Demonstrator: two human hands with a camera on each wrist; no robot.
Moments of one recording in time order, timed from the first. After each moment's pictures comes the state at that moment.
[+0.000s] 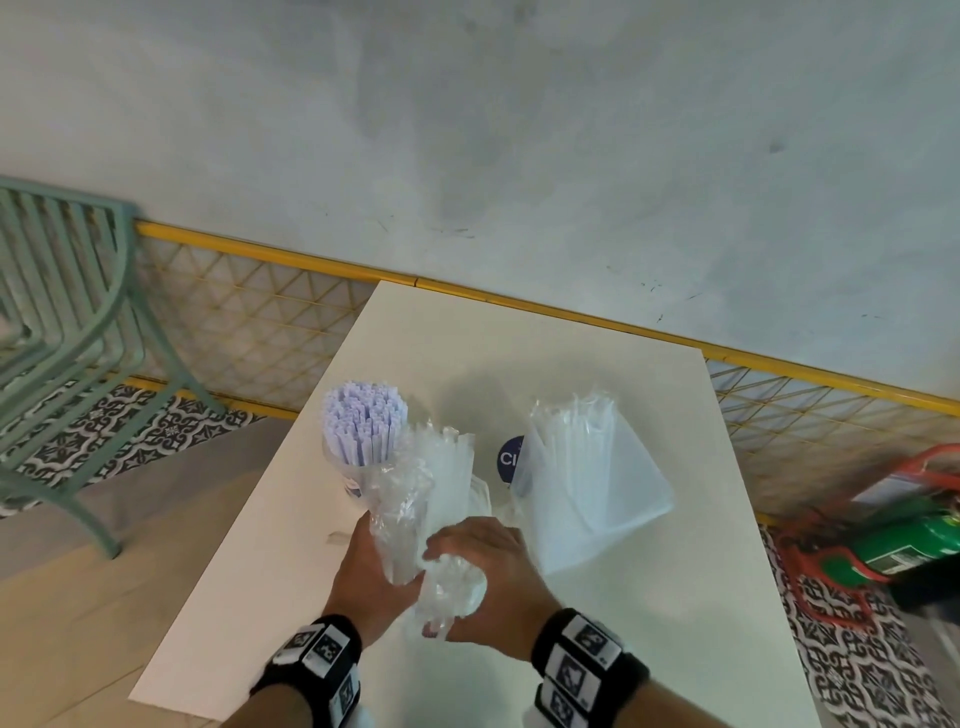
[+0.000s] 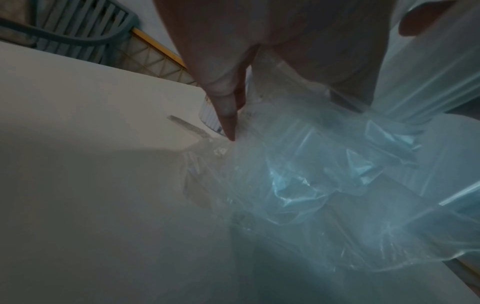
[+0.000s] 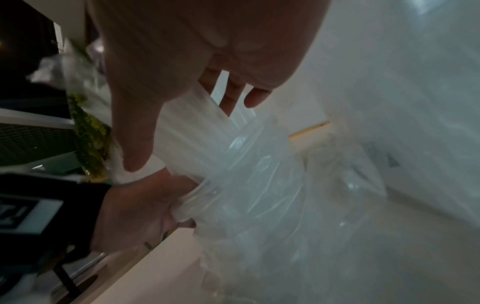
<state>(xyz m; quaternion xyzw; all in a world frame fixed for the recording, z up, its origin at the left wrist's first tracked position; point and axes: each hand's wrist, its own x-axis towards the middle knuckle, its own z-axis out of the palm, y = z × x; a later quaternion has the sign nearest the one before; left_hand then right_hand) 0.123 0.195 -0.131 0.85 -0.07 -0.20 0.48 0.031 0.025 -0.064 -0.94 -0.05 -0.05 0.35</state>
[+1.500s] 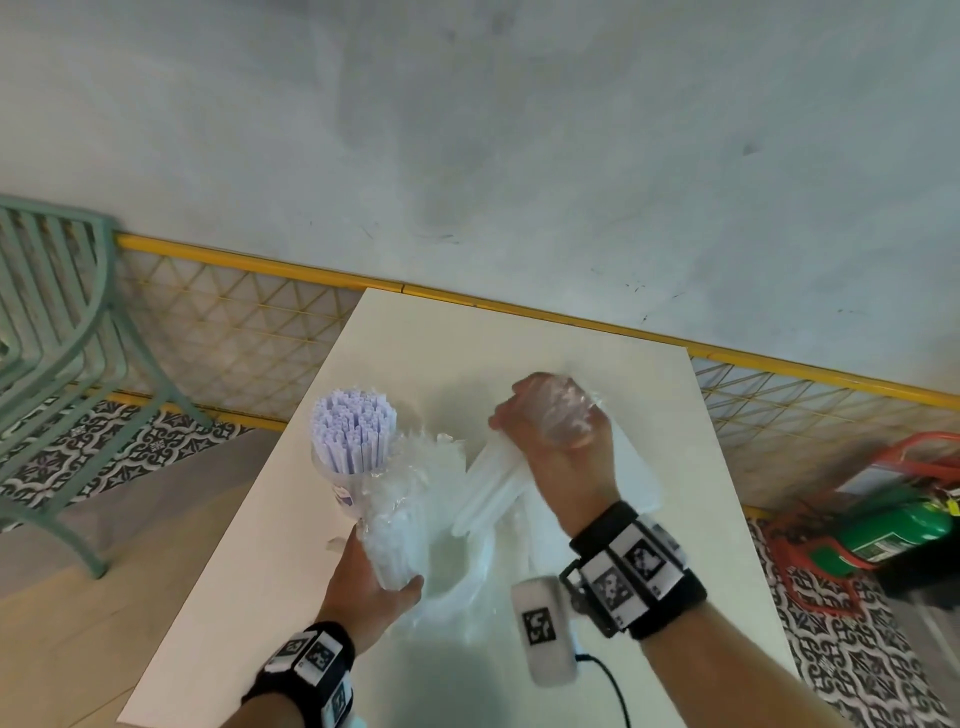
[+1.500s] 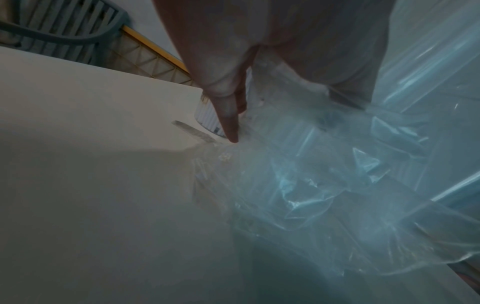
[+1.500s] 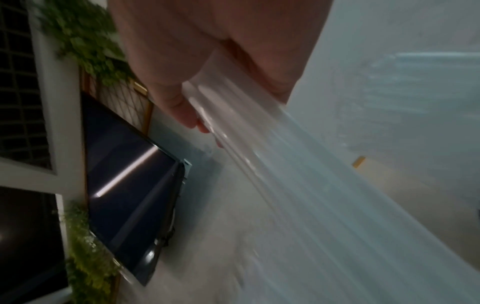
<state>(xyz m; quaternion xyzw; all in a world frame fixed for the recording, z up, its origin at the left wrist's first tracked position) 0.128 0.198 -0.141 0.85 -0.10 -0.20 0.47 0.072 -0.005 0.072 -0.68 0.16 -0.29 0.66</state>
